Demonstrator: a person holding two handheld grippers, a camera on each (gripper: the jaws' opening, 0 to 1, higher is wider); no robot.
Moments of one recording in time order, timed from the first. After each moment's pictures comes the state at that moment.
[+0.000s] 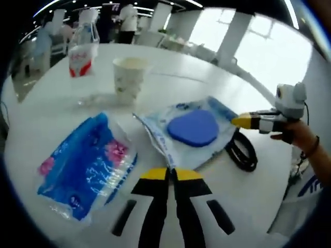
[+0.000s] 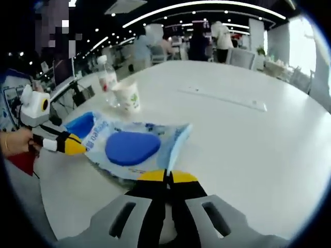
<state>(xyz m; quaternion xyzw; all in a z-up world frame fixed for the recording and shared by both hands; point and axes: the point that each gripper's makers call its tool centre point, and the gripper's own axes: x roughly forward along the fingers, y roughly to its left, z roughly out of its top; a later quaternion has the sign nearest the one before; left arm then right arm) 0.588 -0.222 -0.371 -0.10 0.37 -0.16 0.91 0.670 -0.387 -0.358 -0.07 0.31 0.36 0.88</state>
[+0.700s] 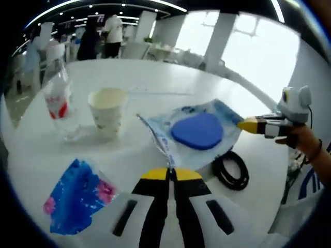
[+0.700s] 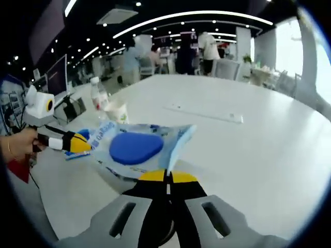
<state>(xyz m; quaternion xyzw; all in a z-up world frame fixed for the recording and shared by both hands) 0.636 -0.248 -0.335 -0.08 0.33 -0.20 0.92 0.683 -0.426 -0.318 -0.06 0.28 0.30 0.91</state>
